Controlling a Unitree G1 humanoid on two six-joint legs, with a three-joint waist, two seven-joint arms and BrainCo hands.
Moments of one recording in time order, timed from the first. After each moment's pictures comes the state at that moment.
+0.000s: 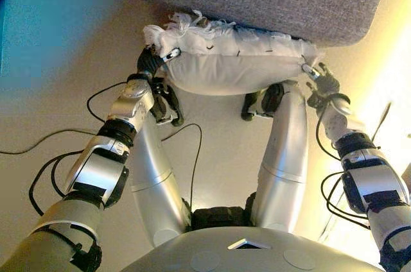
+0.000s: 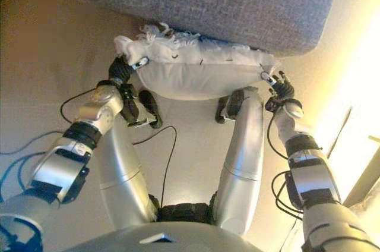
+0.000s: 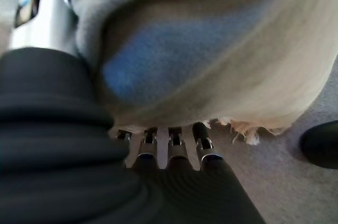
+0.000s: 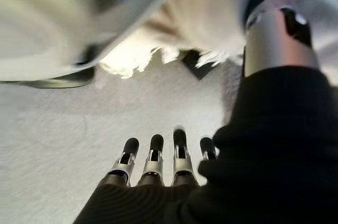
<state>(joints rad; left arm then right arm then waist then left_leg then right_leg) -0.72 0.42 -0.38 0.78 -0.66 -0.01 0.15 -0.60 -0.52 0.17 0.97 0.81 0.01 -0.06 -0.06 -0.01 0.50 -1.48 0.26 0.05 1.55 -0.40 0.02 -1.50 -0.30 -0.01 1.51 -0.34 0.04</state>
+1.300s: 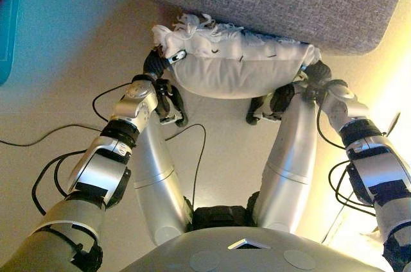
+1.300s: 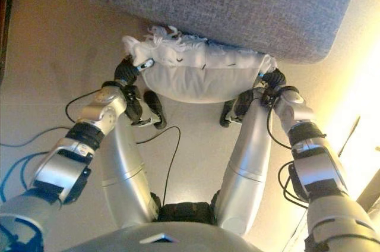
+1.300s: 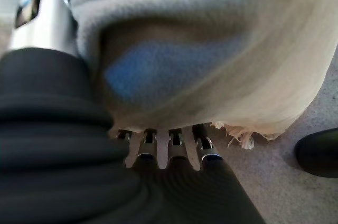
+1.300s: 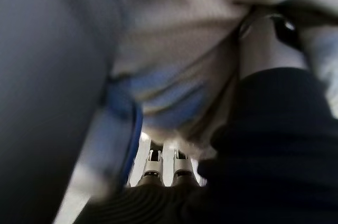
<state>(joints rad) -0.71 0.41 -0.39 0.76 -0.69 0.00 0.08 -0.73 -0.58 0.33 0.91 0.71 0.10 0.11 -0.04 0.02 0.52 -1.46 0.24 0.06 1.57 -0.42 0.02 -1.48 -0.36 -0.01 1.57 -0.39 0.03</state>
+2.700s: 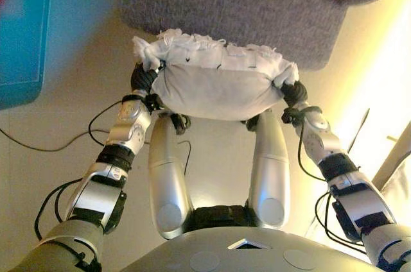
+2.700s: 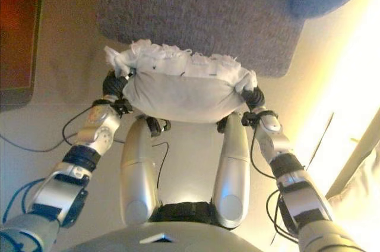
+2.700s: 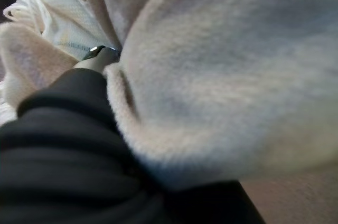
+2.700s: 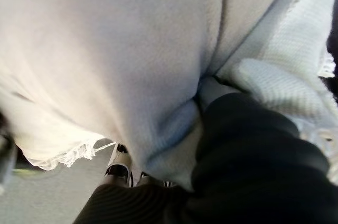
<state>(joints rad) -0.46 0.40 -0.27 0.56 -0.68 -0.15 0.11 -0.36 -0.44 0.26 0.54 0.68 -0.11 0.04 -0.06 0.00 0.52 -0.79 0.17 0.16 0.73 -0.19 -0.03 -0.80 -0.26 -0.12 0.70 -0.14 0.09</state>
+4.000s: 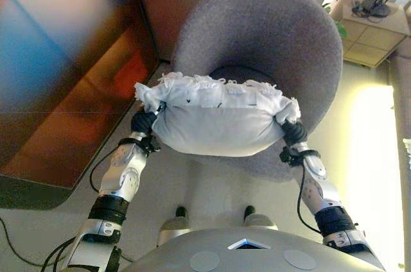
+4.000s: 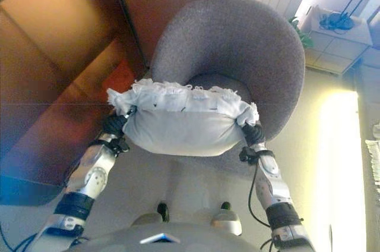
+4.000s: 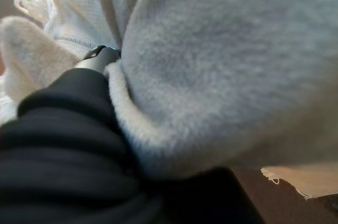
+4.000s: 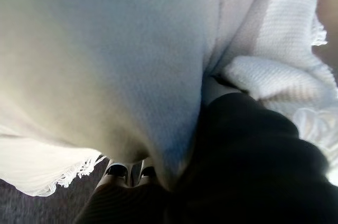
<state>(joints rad) -0.04 0.35 -0.14 0.26 -0.68 -0.01 -0.02 0.05 -0.30 0.13 0.25 0.63 -0.09 0.00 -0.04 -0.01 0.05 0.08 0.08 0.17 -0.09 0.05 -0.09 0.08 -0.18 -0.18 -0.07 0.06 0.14</state>
